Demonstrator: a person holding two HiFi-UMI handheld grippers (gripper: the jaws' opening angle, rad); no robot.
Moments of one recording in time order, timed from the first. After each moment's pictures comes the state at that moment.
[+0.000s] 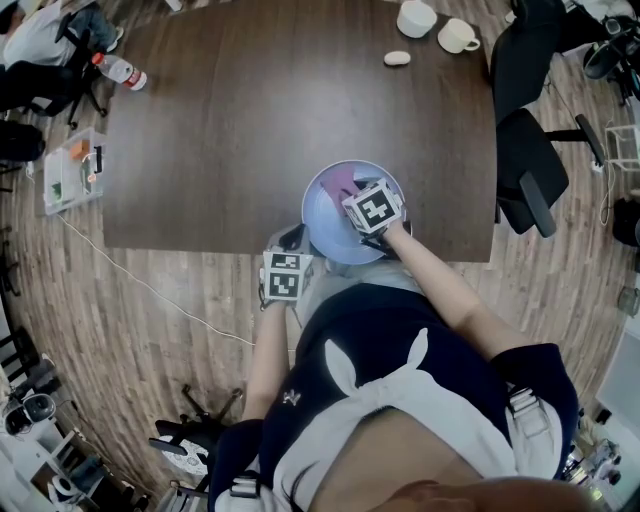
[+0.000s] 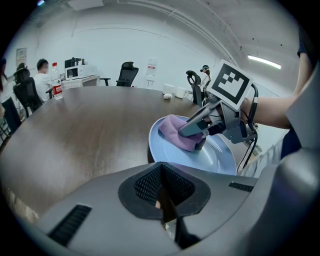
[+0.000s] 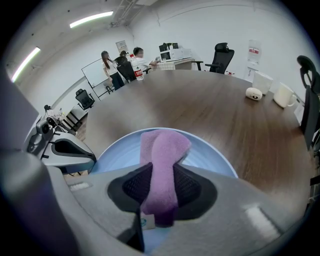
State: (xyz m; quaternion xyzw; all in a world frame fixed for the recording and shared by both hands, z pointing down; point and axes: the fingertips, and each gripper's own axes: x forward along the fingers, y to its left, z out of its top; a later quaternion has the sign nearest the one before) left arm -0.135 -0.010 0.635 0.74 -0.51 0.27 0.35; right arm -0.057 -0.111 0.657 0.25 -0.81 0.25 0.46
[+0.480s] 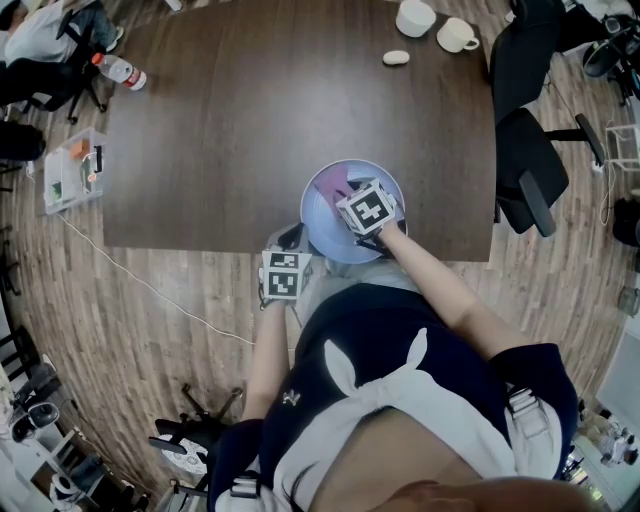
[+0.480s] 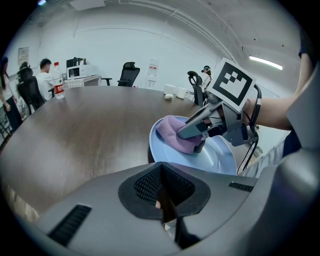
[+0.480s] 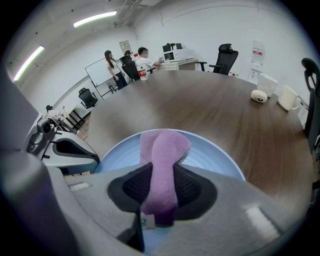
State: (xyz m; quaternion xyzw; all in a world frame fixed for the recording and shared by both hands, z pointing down) left arm -0.133 -0.006 0.639 0.73 -0.51 0.27 0.35; right arm -0.067 -0.106 0.655 0.23 -0.82 0.24 0.46
